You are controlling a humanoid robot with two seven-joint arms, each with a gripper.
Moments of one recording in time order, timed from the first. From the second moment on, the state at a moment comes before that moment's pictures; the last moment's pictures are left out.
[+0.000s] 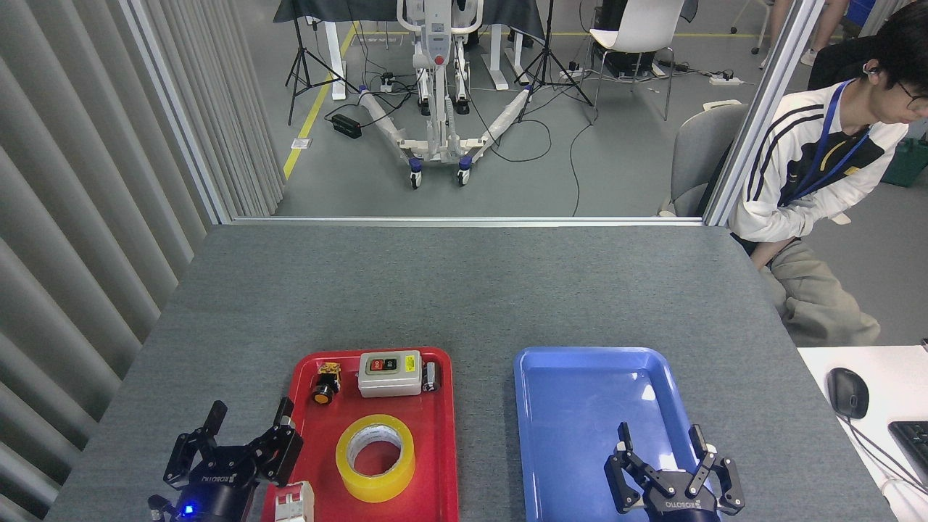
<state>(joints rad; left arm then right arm) 0.11 0.22 -0.08 -1.67 -1.12 0.03 0.12 0.18 -0.02 0.05 -1.61 1.44 0.05 -0.16</state>
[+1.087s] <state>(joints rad) 0.11 0.23 -0.08 -1.67 -1.11 0.05 0.11 0.18 -0.02 0.05 -1.61 1.44 0.01 -0.18</state>
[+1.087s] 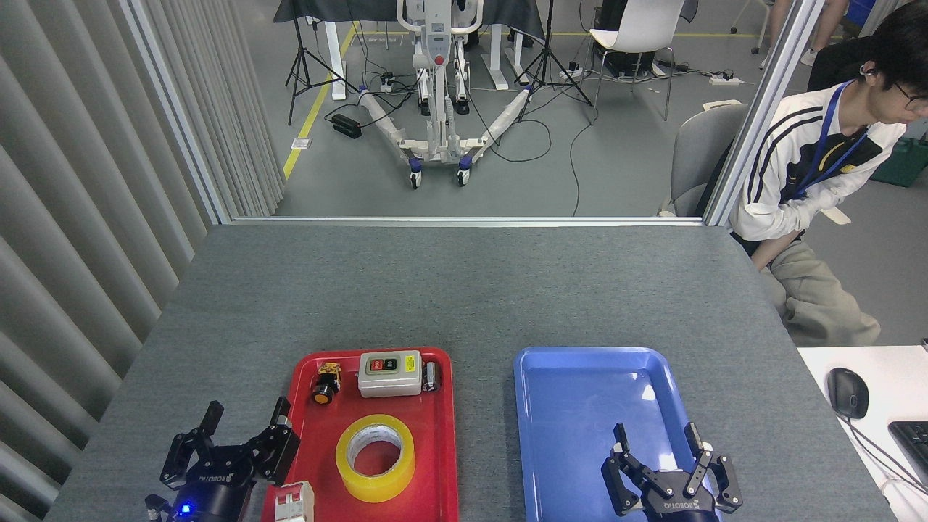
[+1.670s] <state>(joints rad) 0.08 0.23 -0.08 -1.66 -1.11 0.03 0.01 0.15 0.00 0.03 -1.59 1.44 0.00 -0.18</state>
